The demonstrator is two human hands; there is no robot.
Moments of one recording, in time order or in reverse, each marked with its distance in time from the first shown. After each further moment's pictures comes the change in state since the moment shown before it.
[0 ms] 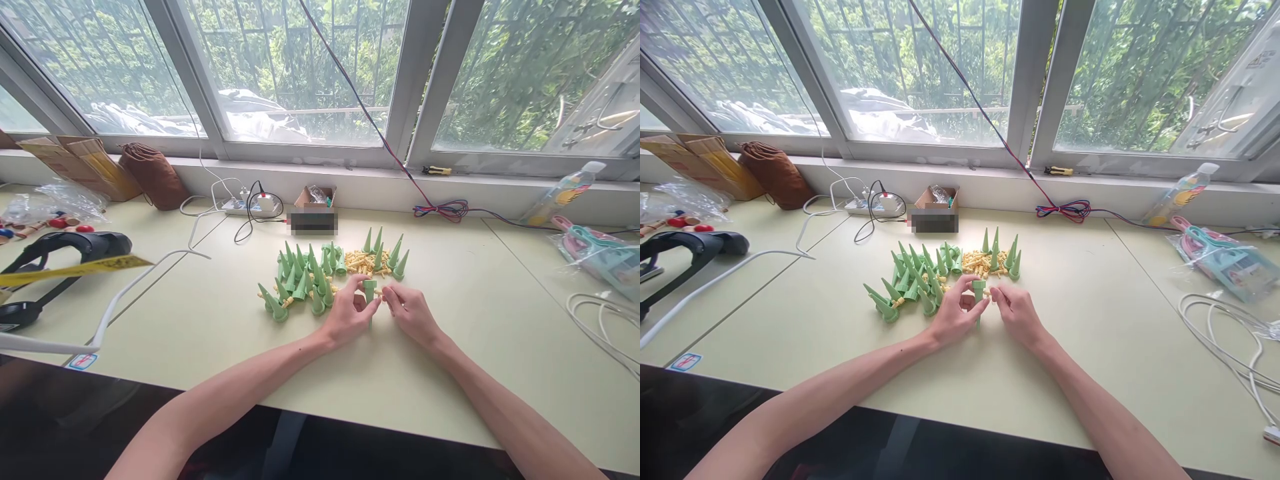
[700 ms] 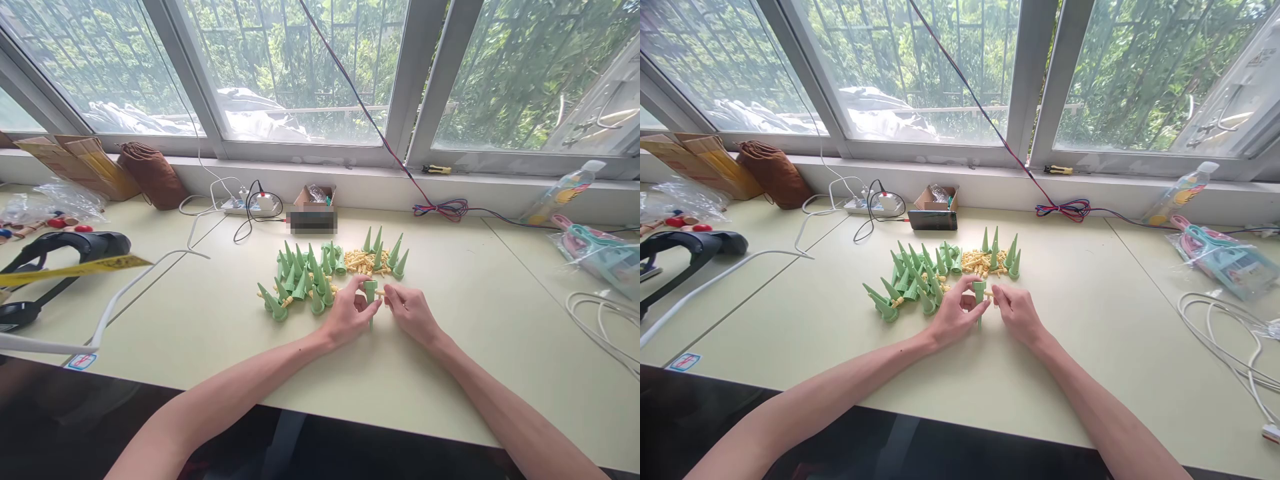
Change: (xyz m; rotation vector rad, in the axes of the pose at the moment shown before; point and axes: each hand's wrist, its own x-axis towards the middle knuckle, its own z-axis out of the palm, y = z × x) left_hand 0.000 0.002 -0.001 0.002 -0.028 0.010; right_hand 0.000 0.002 0.000 -0.001 0.007 0.011
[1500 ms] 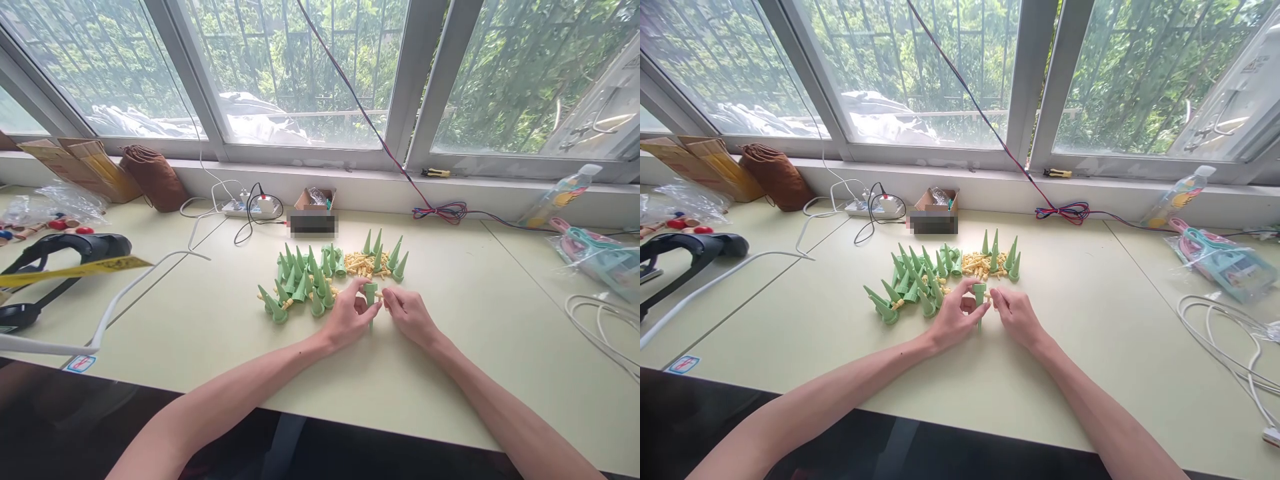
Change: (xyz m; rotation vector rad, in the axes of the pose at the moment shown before) left_hand 0.000 -0.001 0.001 0.030 0.012 -0.001; right_hand 0.000 0.001 0.001 0.001 -0.038 0.005
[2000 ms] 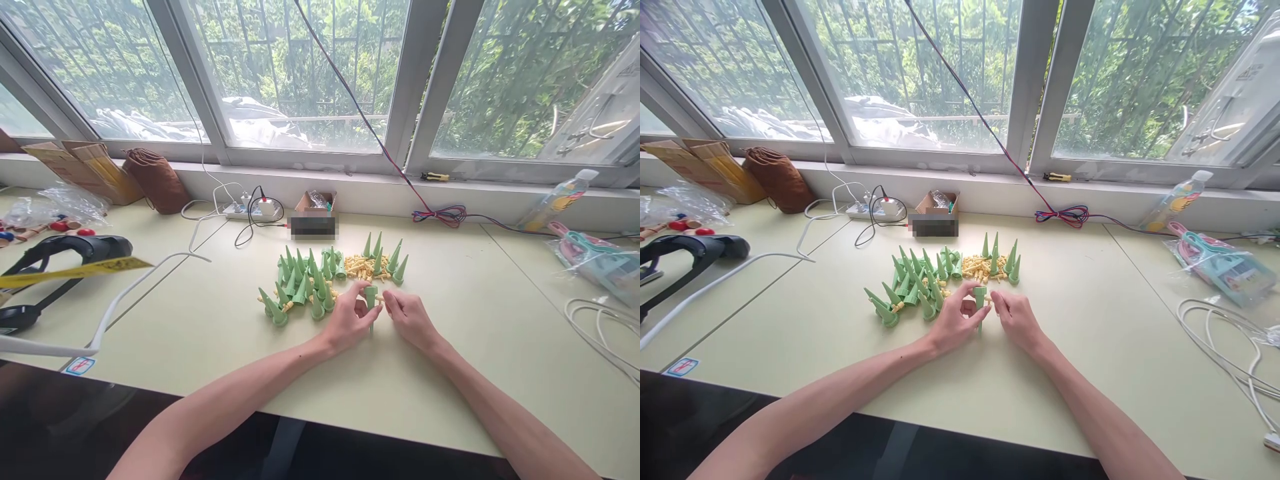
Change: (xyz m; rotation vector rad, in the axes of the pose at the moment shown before) left_hand -0.001 -0.001 0.000 0.023 0.008 0.019; right_hand 0.001 -0.001 0.001 -0.004 0.026 -0.031
